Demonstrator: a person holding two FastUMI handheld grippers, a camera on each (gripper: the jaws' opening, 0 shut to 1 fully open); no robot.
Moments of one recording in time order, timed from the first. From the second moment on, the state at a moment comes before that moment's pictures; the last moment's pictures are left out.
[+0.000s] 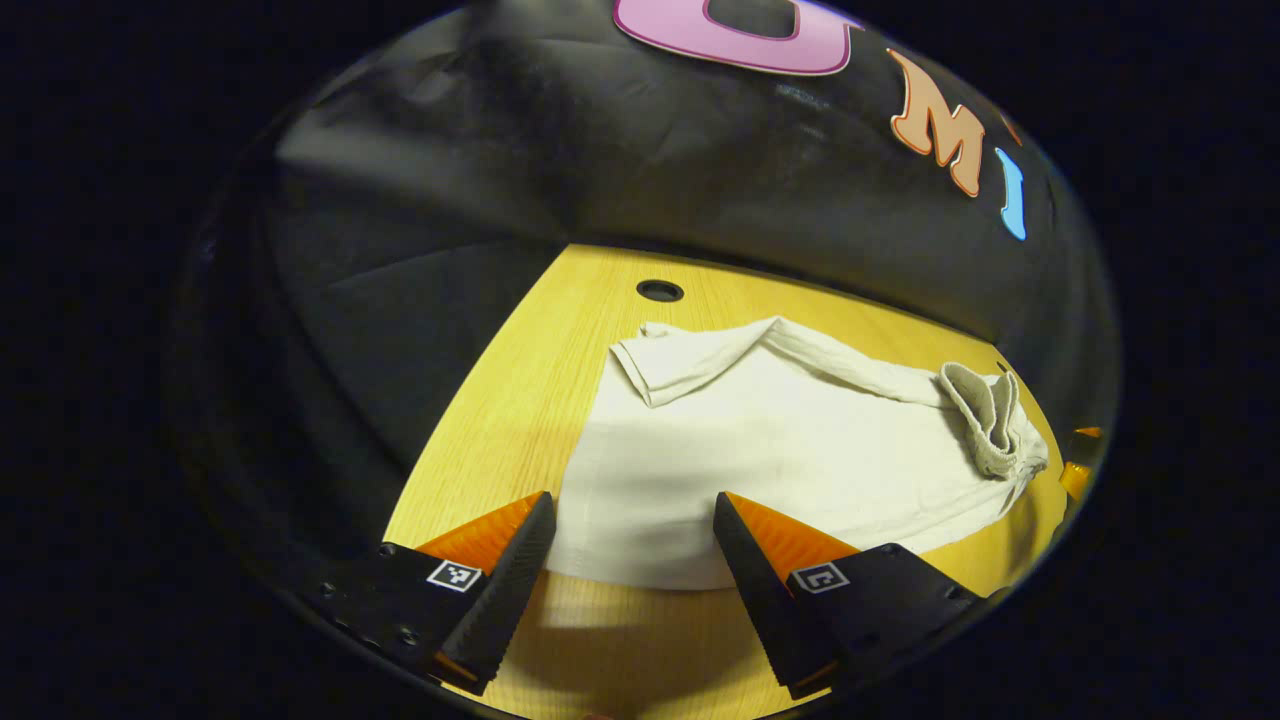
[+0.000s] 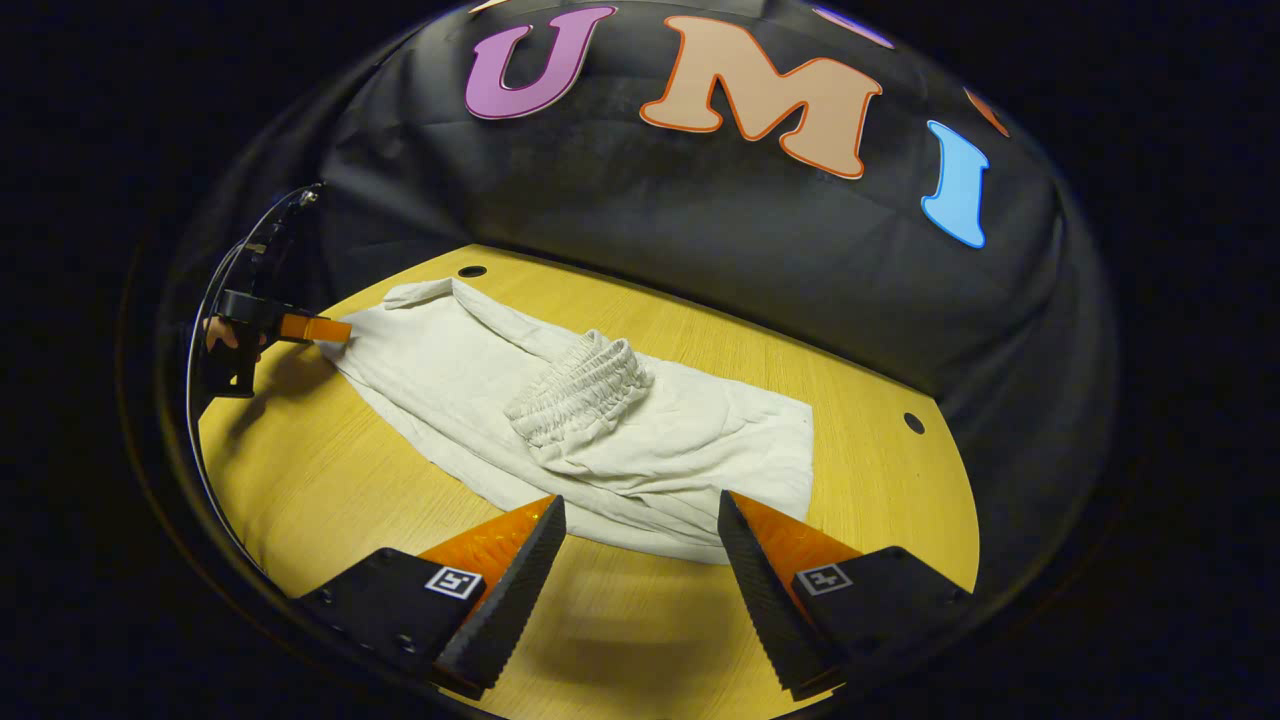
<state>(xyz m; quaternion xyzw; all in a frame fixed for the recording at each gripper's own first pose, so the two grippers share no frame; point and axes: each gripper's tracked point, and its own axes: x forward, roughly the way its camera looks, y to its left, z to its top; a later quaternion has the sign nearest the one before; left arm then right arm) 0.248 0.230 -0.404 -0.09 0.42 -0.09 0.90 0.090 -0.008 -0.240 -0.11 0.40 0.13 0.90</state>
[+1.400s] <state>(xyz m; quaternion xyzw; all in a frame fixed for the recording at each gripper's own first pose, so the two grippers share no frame) 0.267 0.157 -0.315 -0.17 0.36 -0.08 0.91 0.054 -0.072 -0.231 -0.07 0.41 0.12 0.90</state>
